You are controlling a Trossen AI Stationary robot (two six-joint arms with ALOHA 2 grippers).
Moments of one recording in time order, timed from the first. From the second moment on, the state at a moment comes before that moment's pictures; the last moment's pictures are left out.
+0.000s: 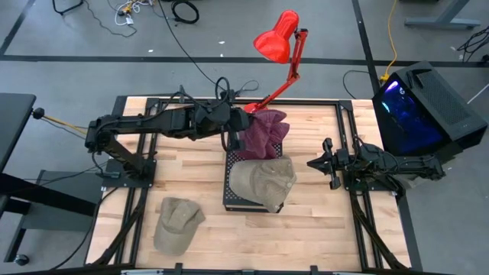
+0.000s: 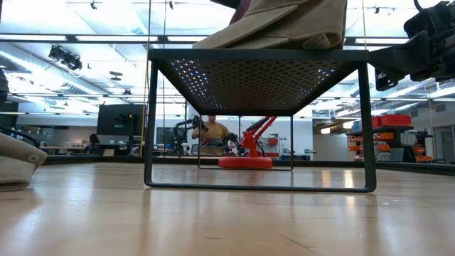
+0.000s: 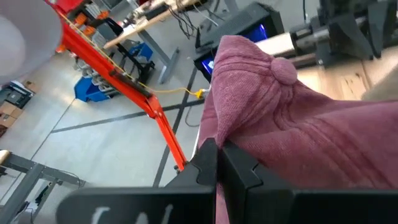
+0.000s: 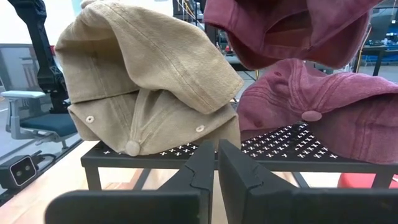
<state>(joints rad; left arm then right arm) 0.06 1.55 1.56 -0.40 -0.45 0.40 0.01 0.01 0.02 0.03 -0.07 0.02</state>
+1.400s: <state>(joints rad) 0.05 1.57 1.56 -0.33 -0.52 0.13 0.01 0.01 0.02 0.03 -0.07 0.02</state>
